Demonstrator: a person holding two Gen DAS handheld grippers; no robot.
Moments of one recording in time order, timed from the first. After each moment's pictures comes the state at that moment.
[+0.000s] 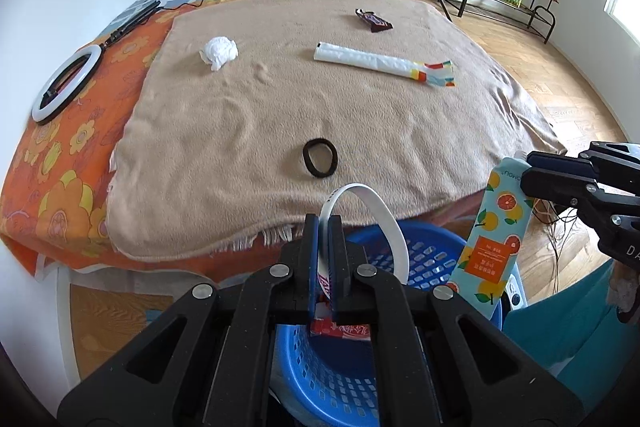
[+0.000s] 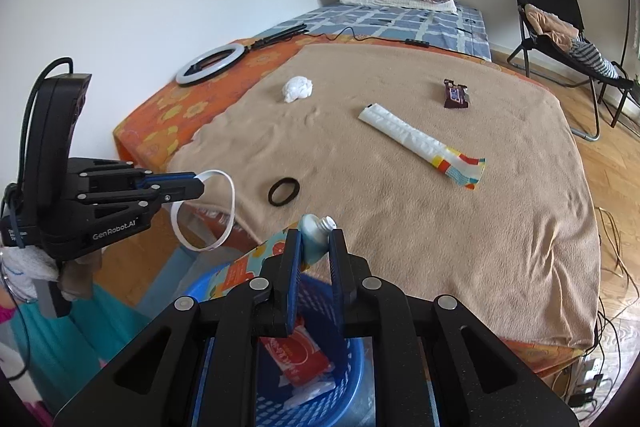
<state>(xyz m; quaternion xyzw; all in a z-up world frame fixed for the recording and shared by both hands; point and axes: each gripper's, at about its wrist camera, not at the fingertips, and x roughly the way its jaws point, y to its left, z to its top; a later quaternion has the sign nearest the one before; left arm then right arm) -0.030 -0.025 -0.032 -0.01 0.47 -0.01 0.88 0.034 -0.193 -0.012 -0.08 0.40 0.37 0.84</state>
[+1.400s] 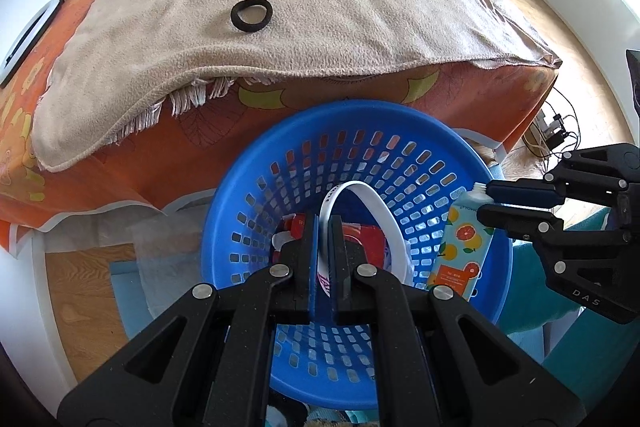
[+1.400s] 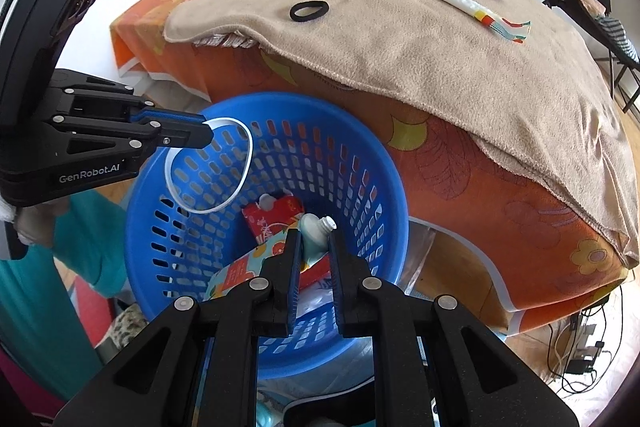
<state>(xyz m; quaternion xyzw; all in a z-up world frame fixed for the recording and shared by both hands) -0.060 -0.061 -0.113 -0.01 0.55 -0.05 0.83 -0.024 -0.194 -0.119 -0.16 0.49 0.36 0.78</state>
